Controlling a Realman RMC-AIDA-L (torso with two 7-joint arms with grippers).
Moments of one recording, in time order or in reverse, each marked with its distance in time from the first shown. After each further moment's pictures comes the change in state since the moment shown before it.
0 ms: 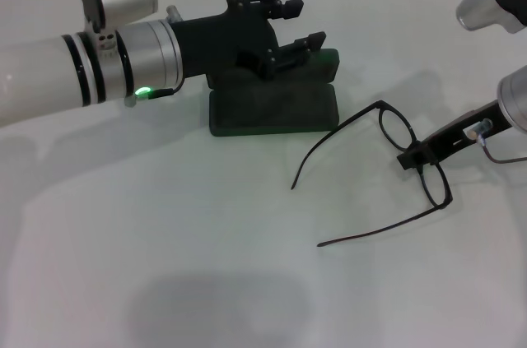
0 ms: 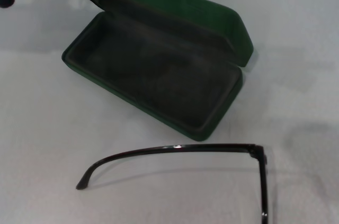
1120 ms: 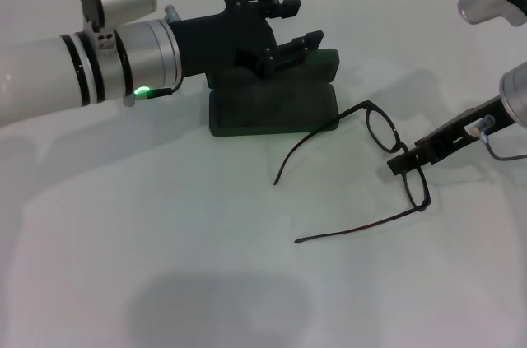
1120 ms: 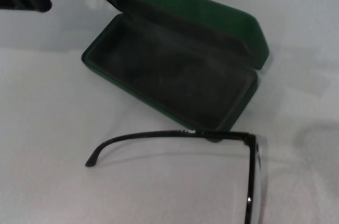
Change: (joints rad) left arm 0.001 0.000 -0.002 0.000 0.000 -0.007 -0.002; right arm 0.002 0.002 0.022 -0.040 -0.004 -0.063 0.003
